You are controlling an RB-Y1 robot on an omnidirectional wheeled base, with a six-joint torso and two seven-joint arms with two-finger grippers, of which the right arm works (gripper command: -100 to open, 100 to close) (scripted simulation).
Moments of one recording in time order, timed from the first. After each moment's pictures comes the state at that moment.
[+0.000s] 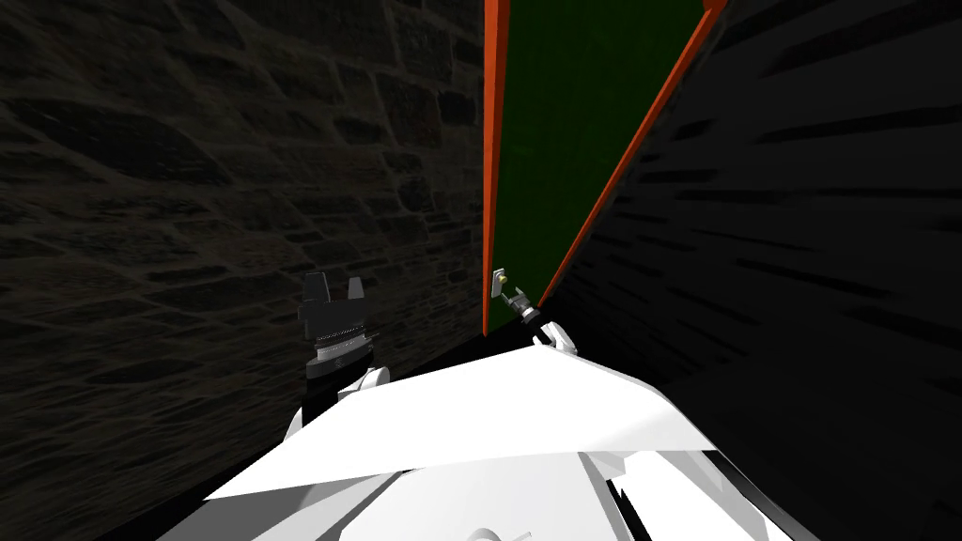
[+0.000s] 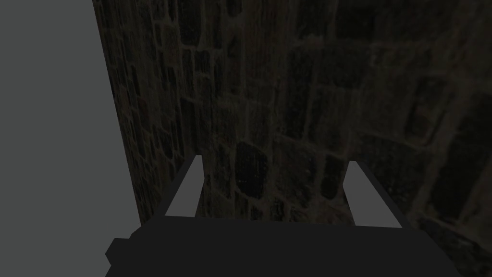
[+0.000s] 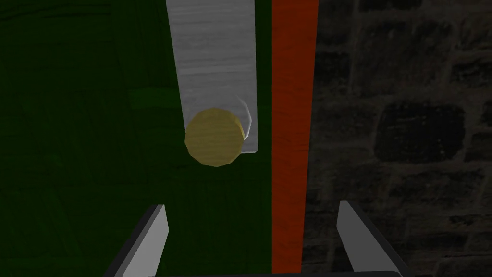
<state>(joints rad) 0.22 -0.14 -0.16 -1.45 0.89 -0.59 0.55</state>
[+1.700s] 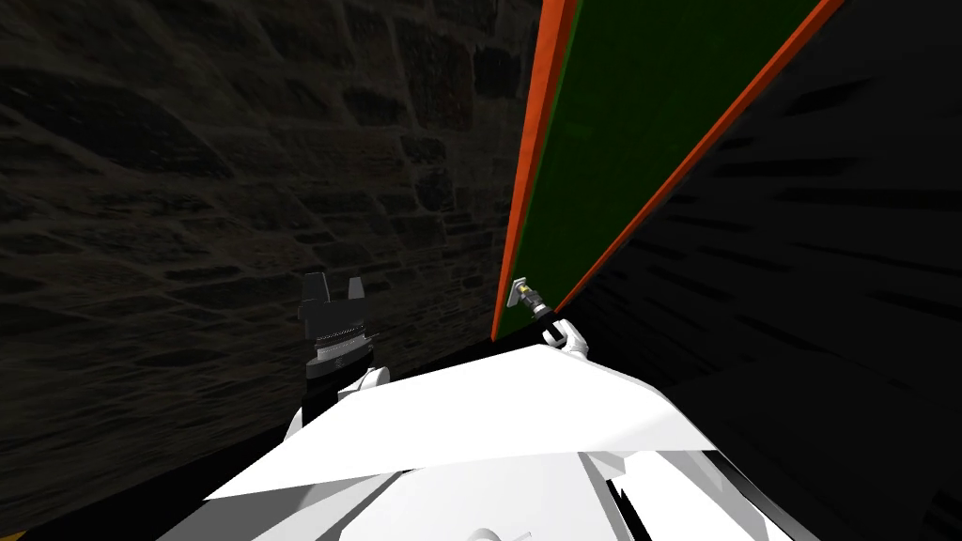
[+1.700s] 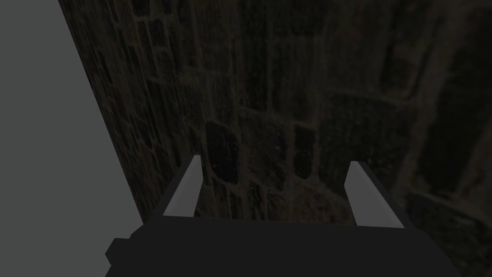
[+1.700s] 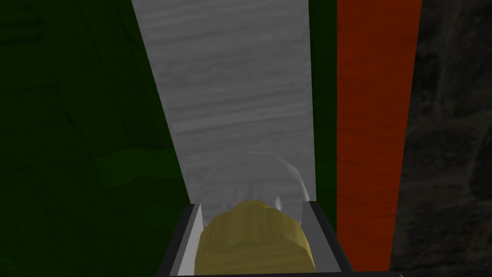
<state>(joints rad) 0.16 -0.22 -0.27 -1.32 0.76 -0.64 0.51</state>
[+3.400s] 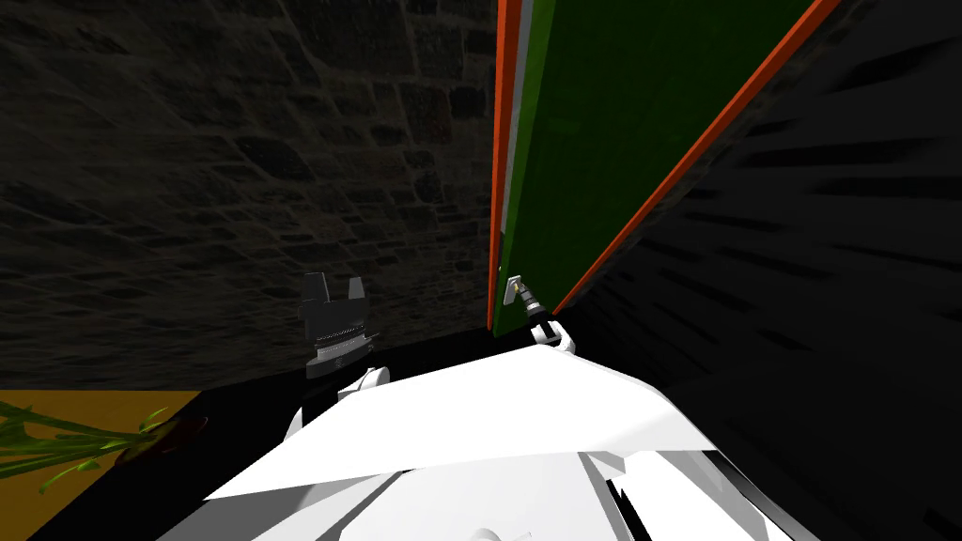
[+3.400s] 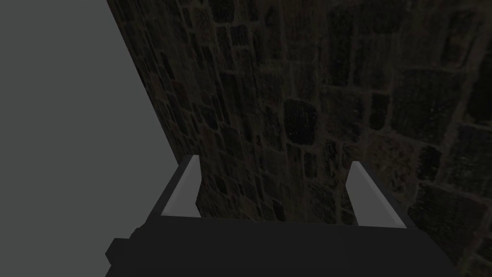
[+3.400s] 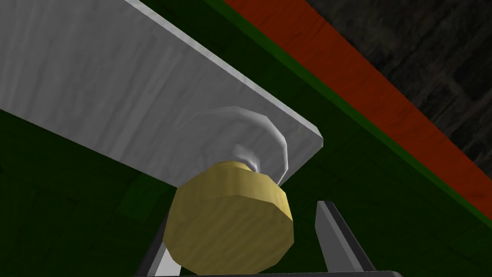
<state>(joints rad) 0.16 -0.19 -0.14 -1.35 0.29 -0.58 0.19</state>
